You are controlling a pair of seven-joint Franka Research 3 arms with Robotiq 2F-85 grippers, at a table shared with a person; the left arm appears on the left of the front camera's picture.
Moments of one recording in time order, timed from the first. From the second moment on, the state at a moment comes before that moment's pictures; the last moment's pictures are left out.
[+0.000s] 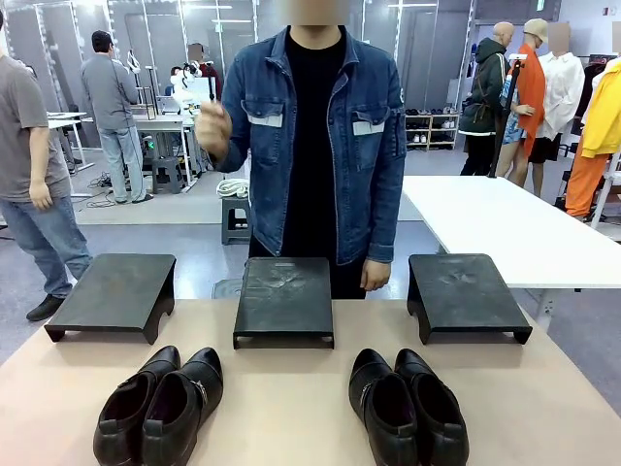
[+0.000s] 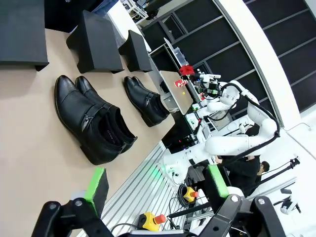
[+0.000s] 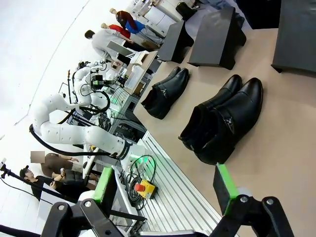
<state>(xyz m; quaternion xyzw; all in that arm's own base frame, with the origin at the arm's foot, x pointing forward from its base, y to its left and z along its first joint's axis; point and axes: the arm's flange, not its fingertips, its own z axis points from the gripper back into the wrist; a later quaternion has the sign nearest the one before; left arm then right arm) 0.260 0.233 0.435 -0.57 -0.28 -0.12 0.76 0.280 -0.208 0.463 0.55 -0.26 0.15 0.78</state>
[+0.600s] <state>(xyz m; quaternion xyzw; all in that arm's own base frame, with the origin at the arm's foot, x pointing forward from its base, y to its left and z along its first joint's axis) 0.260 0.233 0.435 -0.57 -0.28 -0.12 0.76 0.280 -0.208 0.463 0.55 -0.26 0.15 0.78</state>
